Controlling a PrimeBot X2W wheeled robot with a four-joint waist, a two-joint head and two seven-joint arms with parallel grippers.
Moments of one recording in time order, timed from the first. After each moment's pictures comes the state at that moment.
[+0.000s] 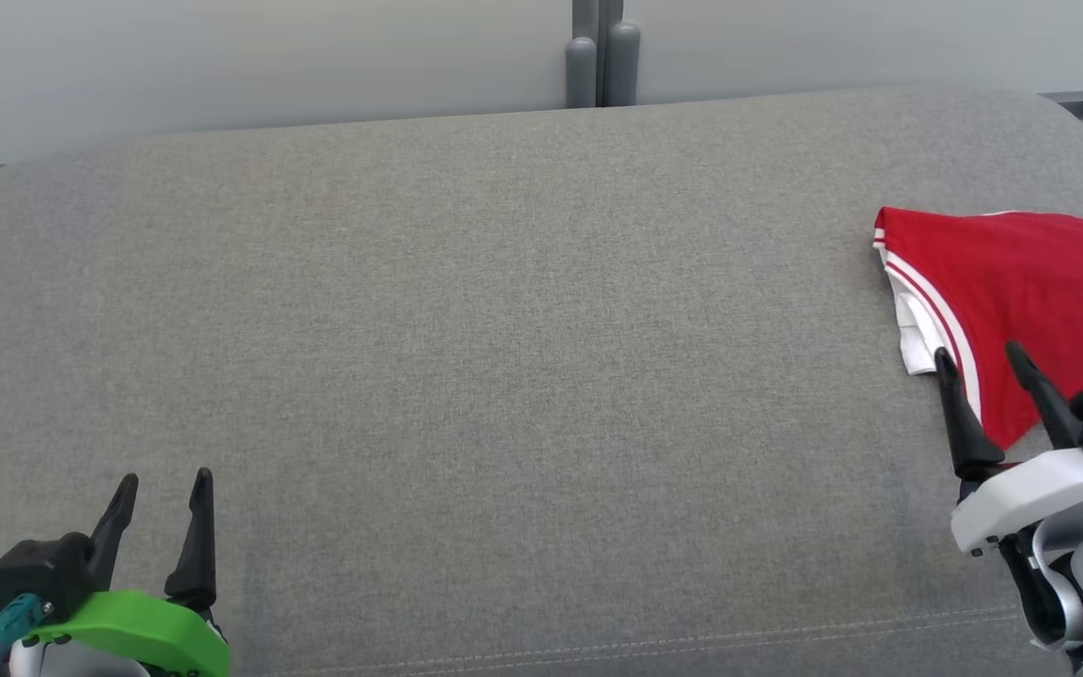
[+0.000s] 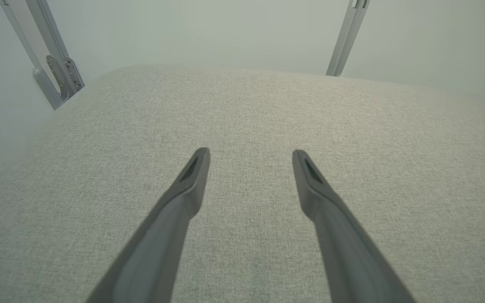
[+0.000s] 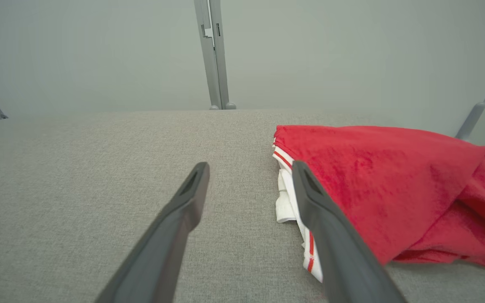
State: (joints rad) left arm 0.00 0.36 -0.31 0.18 -0.65 0.11 -0.25; right arm -0.09 -0.45 0.38 0.23 0.55 -0.12 -0.26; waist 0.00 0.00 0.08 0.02
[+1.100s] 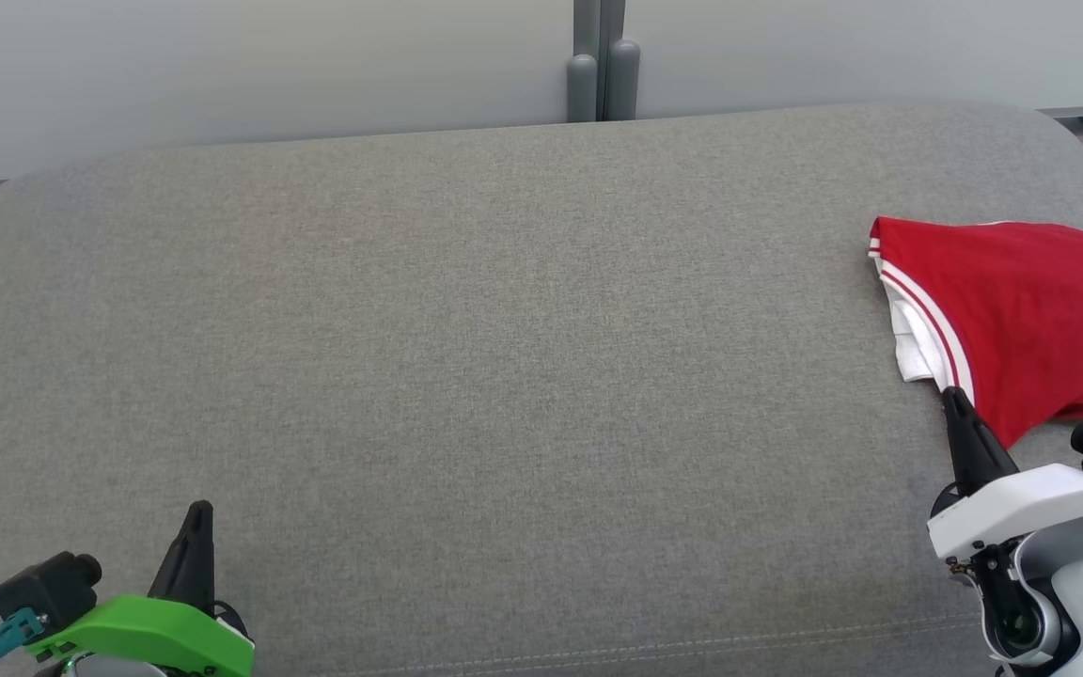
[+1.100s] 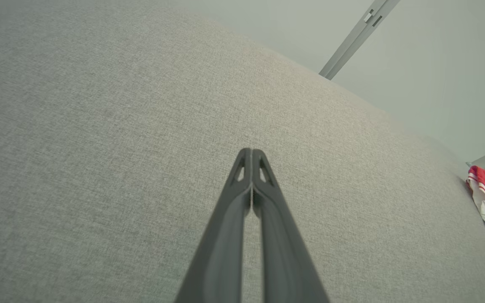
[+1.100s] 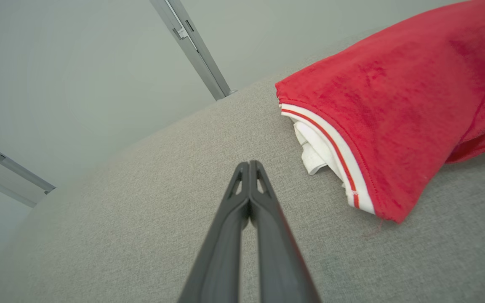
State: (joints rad) left arm 0.02 0.25 -0.25 0.22 -0.88 0.05 -0.17; right arm -0.05 -0.30 0.26 0.25 0.80 -0.07 -0.18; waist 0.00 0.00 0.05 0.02
